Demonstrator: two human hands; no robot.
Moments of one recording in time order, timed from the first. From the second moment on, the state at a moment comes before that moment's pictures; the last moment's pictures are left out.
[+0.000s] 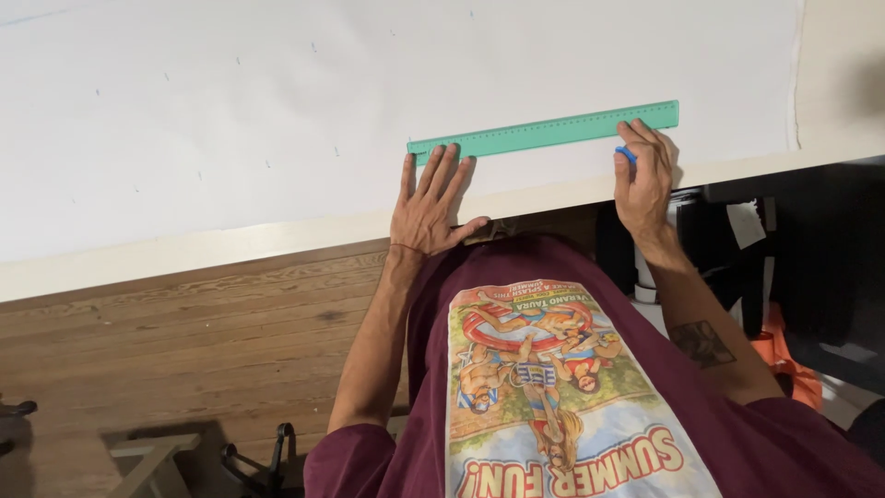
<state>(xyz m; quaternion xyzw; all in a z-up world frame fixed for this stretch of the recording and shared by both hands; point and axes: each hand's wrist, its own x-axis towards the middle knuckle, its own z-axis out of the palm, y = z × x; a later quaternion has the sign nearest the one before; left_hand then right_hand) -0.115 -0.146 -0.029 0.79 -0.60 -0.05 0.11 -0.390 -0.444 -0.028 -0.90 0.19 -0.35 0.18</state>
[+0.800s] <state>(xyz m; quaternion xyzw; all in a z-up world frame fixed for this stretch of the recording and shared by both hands) -0.112 -0.150 -0.001 0.78 -0.62 0.00 0.12 -0.202 -0.445 0.027 -0.82 0.19 0.11 0.54</state>
